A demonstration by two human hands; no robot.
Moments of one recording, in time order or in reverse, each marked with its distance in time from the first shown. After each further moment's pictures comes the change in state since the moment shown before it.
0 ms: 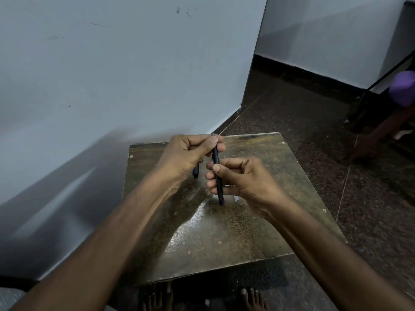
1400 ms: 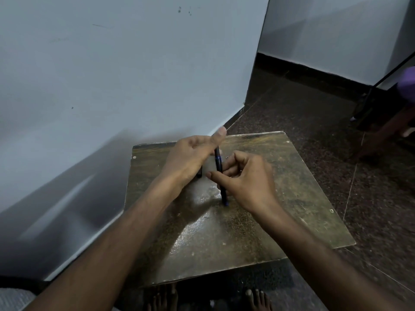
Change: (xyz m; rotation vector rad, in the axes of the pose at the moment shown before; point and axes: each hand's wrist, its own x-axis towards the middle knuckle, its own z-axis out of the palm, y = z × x) left_hand -0.005 0.008 0.006 0.270 0.093 -0.180; right_hand 0.004 0.009 0.018 -0.640 0.406 -0.251
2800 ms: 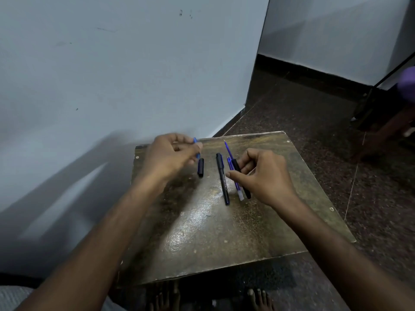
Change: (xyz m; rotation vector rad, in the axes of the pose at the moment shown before) left_hand 0.004 -0.015 -0.032 -0.025 0.204 -0.022; right_hand 0.015 0.016 -0.028 -0.268 -0.032 -0.037
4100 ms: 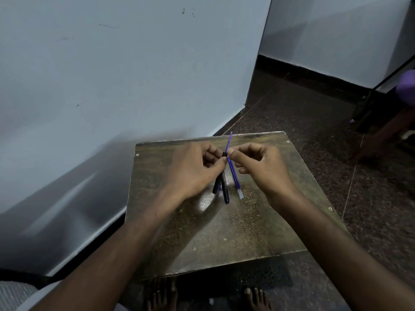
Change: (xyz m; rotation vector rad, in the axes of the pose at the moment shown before) left_hand -0.034 0.013 0.032 0.384 -0.131 0.328; right_hand 0.005 -0.003 0.001 0.548 -0.074 0.099
